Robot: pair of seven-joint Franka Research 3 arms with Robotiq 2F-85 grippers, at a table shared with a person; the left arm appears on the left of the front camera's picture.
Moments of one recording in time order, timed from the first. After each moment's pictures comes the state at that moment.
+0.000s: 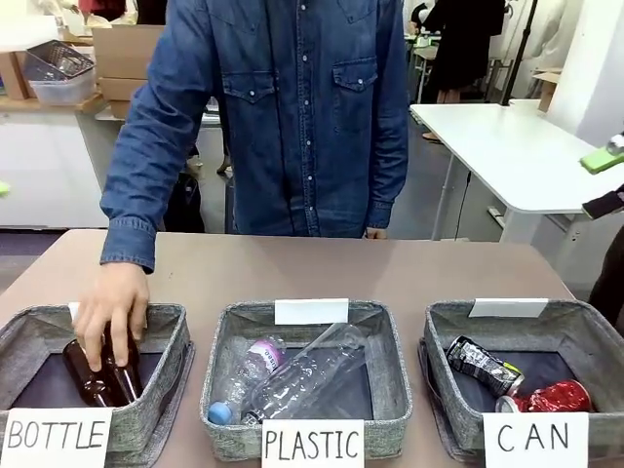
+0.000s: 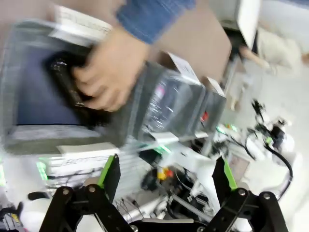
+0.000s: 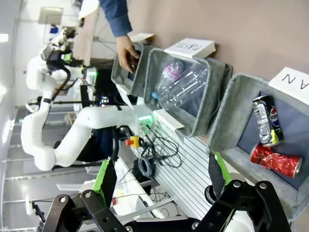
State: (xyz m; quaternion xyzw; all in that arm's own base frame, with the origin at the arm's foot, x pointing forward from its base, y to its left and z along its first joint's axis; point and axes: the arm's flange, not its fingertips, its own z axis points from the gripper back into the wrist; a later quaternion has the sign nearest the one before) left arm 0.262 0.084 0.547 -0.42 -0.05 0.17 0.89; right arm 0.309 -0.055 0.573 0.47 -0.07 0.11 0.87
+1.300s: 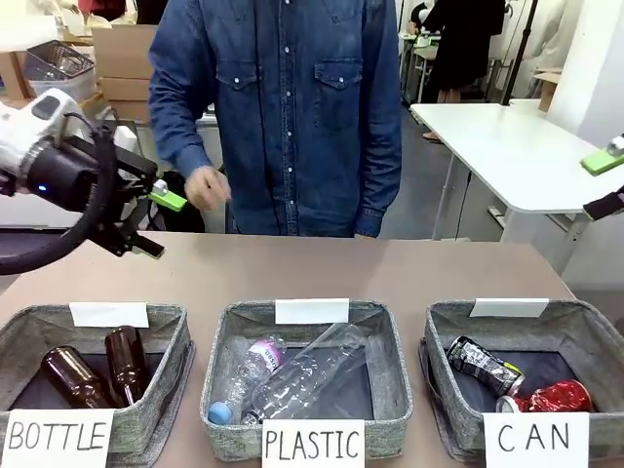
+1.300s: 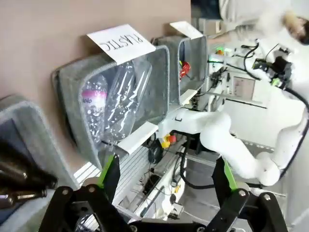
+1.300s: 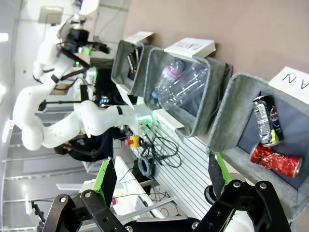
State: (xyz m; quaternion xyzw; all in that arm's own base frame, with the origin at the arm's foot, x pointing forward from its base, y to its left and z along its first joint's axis) left arm 0.384 -0.098 0.473 -0.52 0.03 -0.09 0.85; right arm 0.308 -0.055 0.571 0.47 -0.07 0.11 0.87
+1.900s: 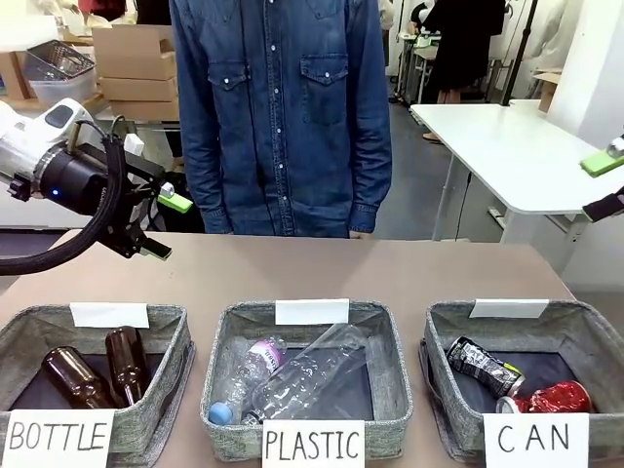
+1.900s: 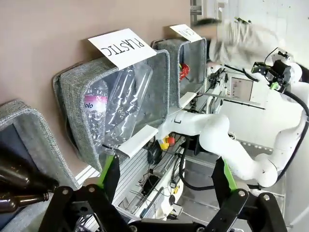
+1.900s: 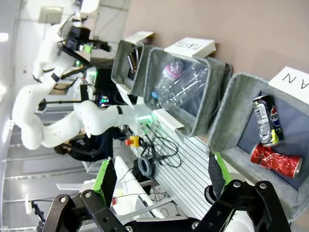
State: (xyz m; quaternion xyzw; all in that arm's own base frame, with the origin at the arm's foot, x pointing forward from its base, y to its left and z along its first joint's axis) left arm 0.387 -0.098 0.475 -0.52 0.02 -0.09 0.85; right arm 0.307 -0.055 0.571 0.47 -0.07 0.11 0.87
